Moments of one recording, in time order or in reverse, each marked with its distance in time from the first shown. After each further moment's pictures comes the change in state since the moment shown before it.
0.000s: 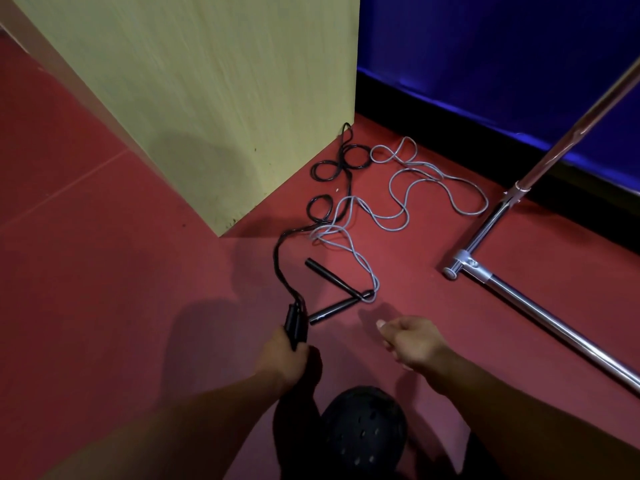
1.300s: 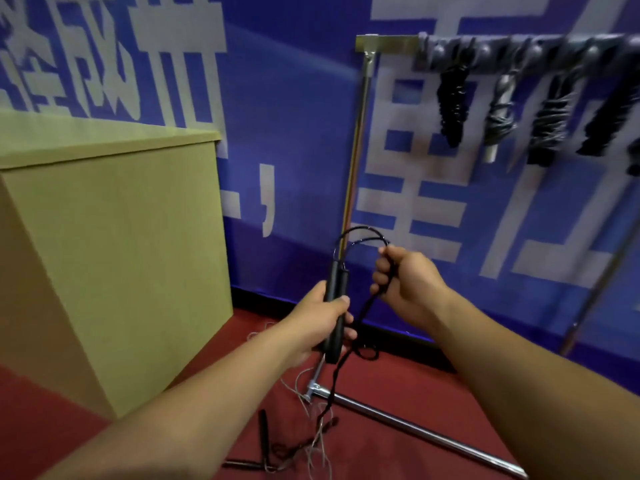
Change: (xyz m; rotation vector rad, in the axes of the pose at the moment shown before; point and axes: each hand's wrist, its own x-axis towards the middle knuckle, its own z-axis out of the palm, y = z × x) left_hand -0.383 0.284 -0.166 -0.574 -0.514 0.854; right_hand -0.423 -0.243 -0.233 0.894 0.321 -0.624
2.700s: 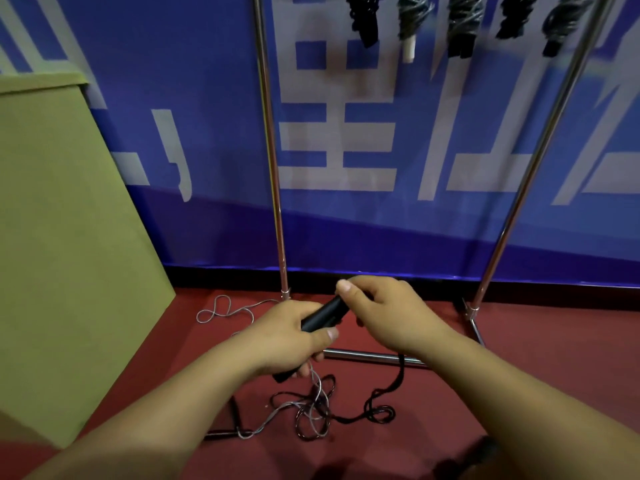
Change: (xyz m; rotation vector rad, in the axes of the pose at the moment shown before) left_hand -0.016 -0.056 0.035 0.617 -0.404 0.002; right_hand -0.078 0.072 -0.099 -1.145 0.031 -0.235
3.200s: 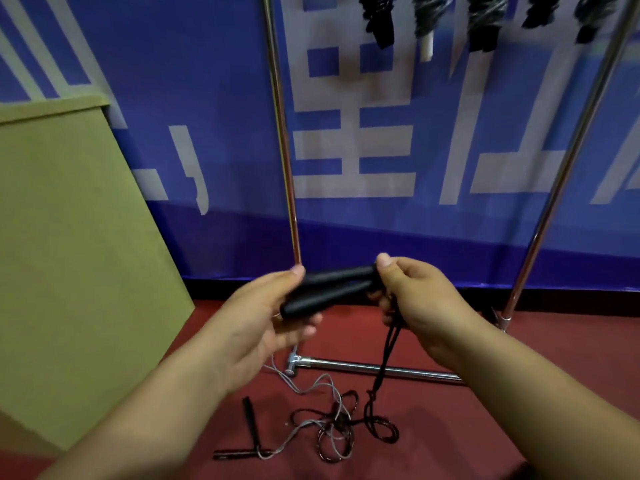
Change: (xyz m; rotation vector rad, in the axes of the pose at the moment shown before) left_hand -0.010 0.017 -0.037 -0.830 0.280 -0.050; right_hand 0.025 -0.009 0.001 0.735 0.164 0.235
